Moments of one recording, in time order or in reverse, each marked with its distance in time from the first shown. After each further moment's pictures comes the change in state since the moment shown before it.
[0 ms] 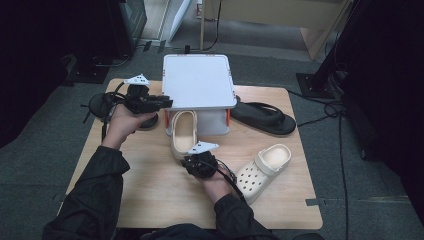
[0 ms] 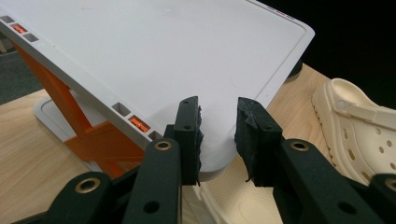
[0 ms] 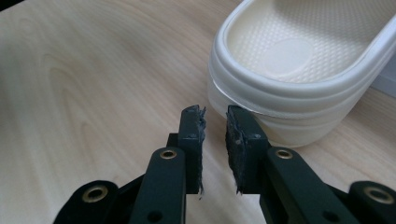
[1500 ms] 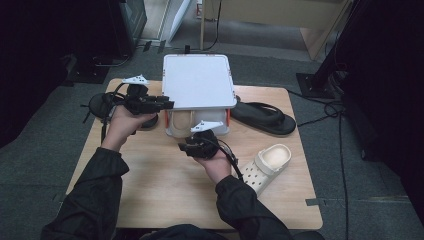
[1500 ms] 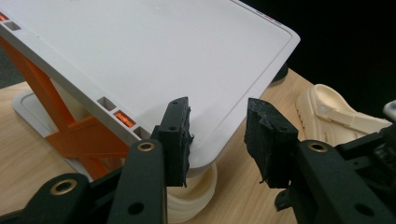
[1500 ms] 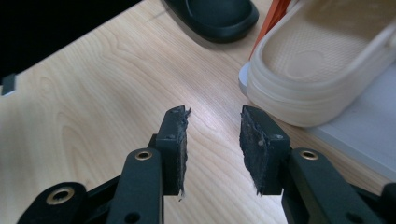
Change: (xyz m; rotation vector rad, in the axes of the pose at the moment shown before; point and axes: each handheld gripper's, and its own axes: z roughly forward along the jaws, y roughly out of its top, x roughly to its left) left arm -0.001 -0.001 -0.002 -0.003 -0.051 -0.053; right arm -0.028 0.048 -0.014 -0.053 0.067 0.050
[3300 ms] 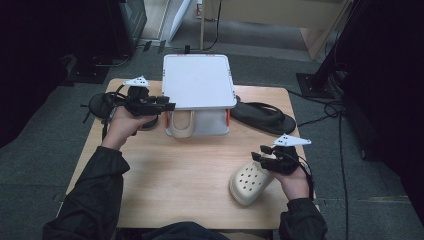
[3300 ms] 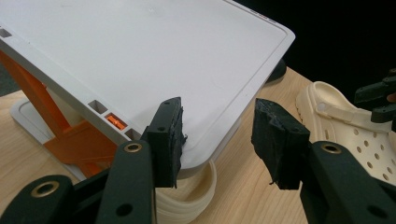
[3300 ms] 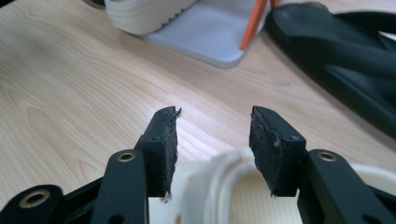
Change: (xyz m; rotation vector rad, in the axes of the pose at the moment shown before) left arm -0.003 -0.003 0.001 -0.012 0.001 0.039; right arm -0.083 -0.087 -0.178 -0.013 -0.244 0.079
